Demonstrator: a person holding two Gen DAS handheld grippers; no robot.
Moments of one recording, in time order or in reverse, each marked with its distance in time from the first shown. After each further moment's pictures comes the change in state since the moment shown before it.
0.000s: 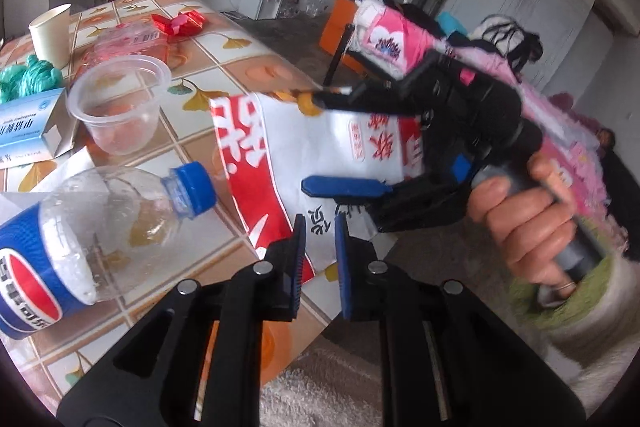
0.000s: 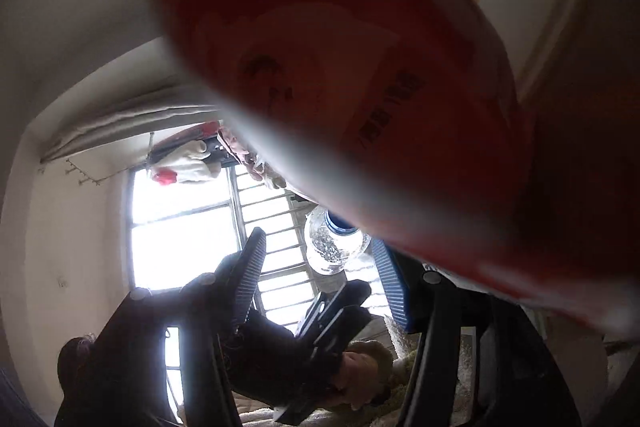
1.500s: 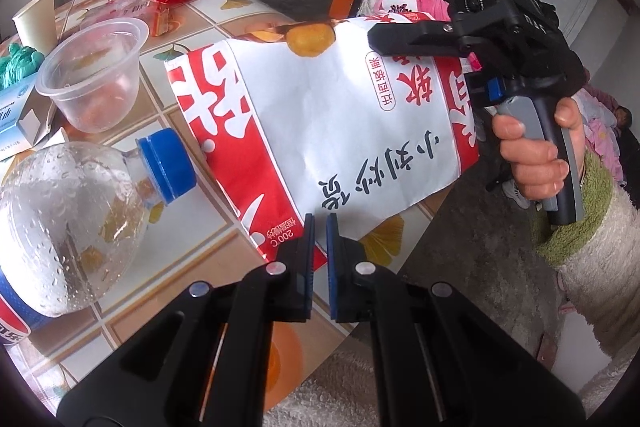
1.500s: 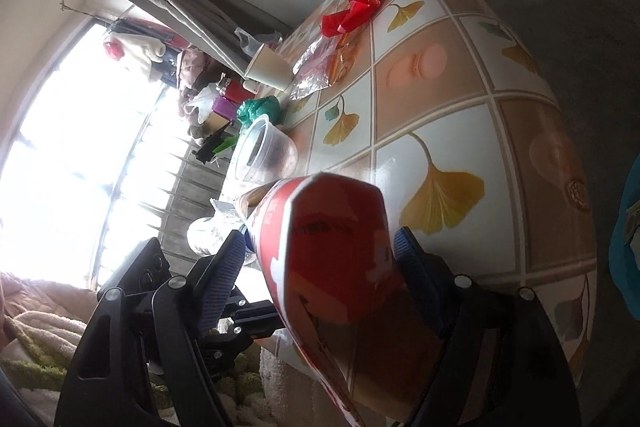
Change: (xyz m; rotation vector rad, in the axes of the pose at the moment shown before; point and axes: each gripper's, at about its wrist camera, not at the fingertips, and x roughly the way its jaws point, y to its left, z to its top) left arm 0.035 0.002 -0.004 0.011 0.092 0.032; right arm -0.018 0.058 0.020 -0.693 -0.012 -0.392
